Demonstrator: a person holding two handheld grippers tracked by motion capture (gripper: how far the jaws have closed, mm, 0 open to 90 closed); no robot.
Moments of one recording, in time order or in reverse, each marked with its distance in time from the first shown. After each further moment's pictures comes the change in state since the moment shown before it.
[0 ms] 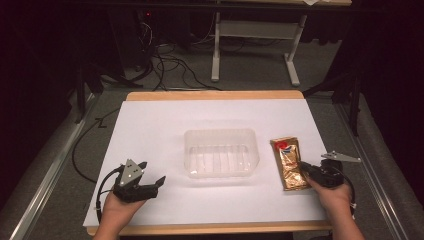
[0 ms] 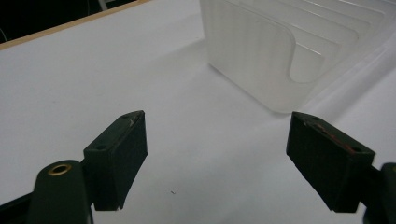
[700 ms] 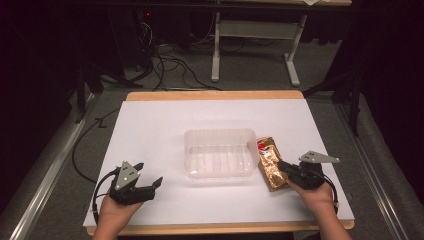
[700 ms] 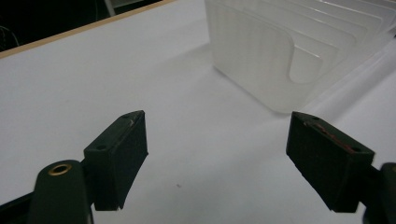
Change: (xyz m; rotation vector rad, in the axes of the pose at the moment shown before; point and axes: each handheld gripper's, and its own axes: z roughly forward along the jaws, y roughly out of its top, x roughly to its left) left arm -0.002 0.001 -0.007 -0.020 0.012 0.008; right arm 0.069 0.014 0.003 -0.051 0.124 -0.197
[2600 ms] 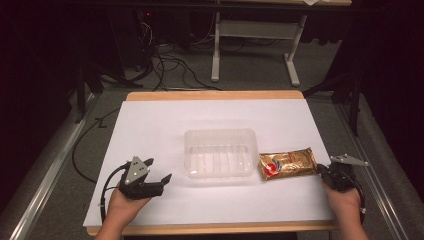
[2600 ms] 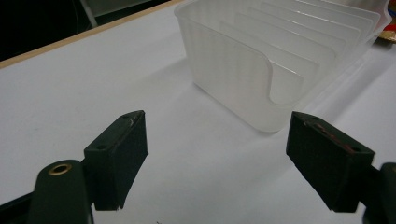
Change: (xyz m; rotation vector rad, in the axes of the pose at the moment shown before) left arm -0.006 0.011 0.016 -0.015 -0.053 0.033; right arm -0.076 -0.037 -0.032 0.123 -0.407 0.153
